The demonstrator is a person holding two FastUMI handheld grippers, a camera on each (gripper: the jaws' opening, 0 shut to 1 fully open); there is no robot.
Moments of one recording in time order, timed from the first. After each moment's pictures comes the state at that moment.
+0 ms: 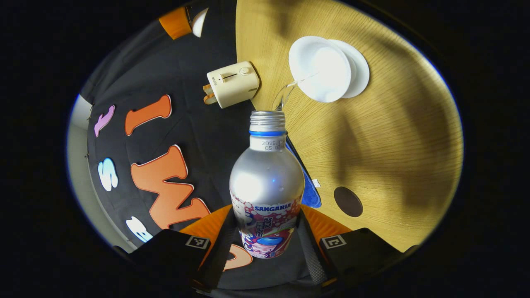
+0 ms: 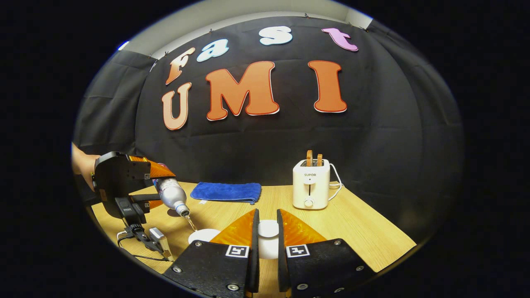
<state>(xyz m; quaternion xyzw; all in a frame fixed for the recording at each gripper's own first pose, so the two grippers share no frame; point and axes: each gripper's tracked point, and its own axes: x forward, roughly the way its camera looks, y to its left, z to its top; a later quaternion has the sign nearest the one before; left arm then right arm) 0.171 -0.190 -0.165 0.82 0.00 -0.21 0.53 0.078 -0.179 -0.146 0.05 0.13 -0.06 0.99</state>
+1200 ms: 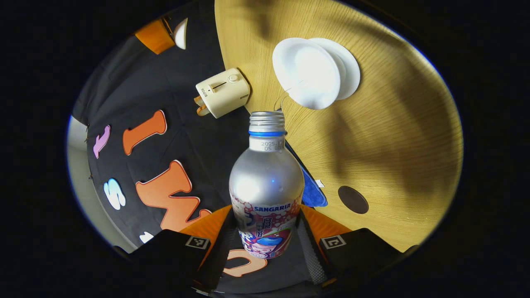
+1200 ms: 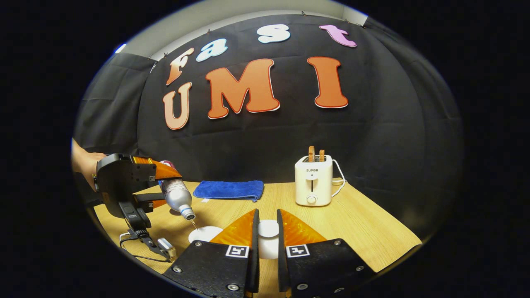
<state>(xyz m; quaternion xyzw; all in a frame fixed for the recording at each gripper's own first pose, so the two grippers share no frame) 0.167 -0.210 -0.172 0.85 -0.02 -0.22 0.47 0.077 -0.181 -0.156 0.06 0.13 -0.05 0.99</state>
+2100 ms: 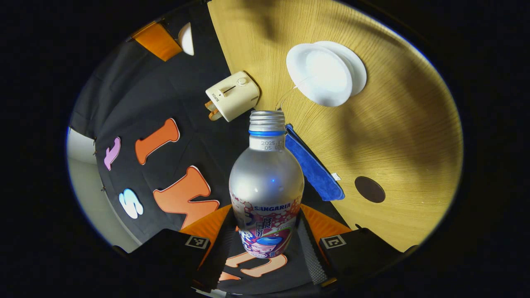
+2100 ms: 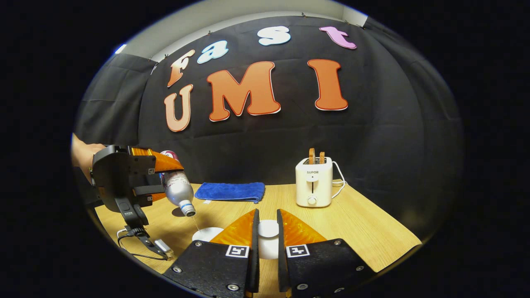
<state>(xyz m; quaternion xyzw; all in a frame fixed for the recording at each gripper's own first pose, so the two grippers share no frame) 0.163 -0.221 -0.135 0.87 -0.06 -0.20 0.45 0.073 -0.176 -0.149 0.06 0.12 -0.04 0.99</state>
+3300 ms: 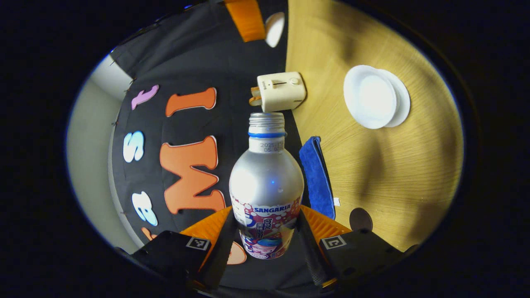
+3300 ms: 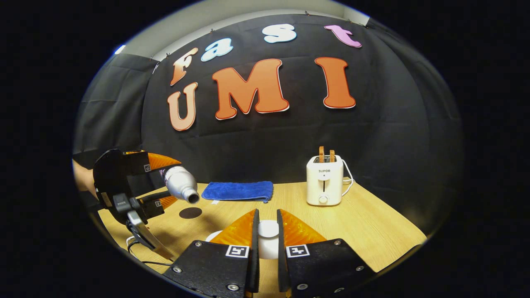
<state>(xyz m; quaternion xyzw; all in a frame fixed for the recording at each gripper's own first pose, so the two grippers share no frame) 0.169 -0.196 -0.126 0.71 -0.08 -0.18 0.67 0.085 -0.140 -0.144 0.06 0.13 -0.03 0.99</state>
